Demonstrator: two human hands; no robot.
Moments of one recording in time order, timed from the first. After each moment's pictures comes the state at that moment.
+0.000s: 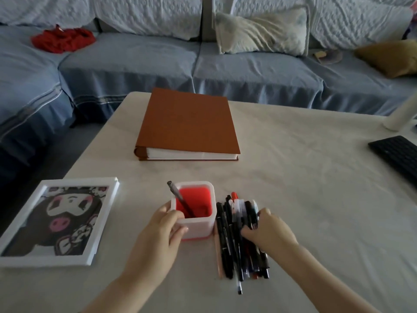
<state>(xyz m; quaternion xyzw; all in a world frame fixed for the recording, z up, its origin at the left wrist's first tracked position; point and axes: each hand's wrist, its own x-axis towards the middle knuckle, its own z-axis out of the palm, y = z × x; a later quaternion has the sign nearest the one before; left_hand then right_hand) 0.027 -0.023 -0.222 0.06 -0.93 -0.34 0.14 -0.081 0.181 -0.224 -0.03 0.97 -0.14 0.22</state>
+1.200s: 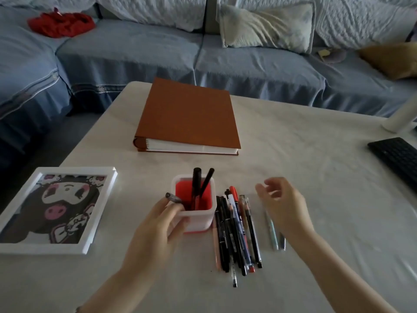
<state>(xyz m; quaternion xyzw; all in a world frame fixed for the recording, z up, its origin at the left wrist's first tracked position) 0.034 -0.022 -0.226 0.07 -0.92 -0.35 0.16 -0.088 0.186 -0.189 -0.04 0.91 -0.41 0.02</state>
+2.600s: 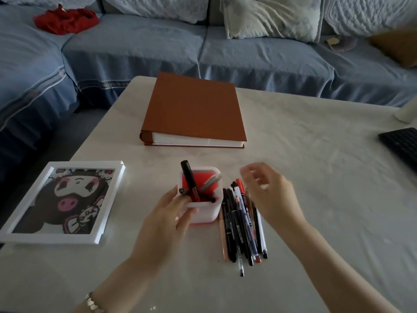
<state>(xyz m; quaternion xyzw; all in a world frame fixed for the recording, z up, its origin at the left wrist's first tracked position) 0.031 -0.021 -0.218 0.07 -0.92 -0.36 0.14 -0.072 0.153 -0.171 -0.12 0.90 -0.42 0.02</state>
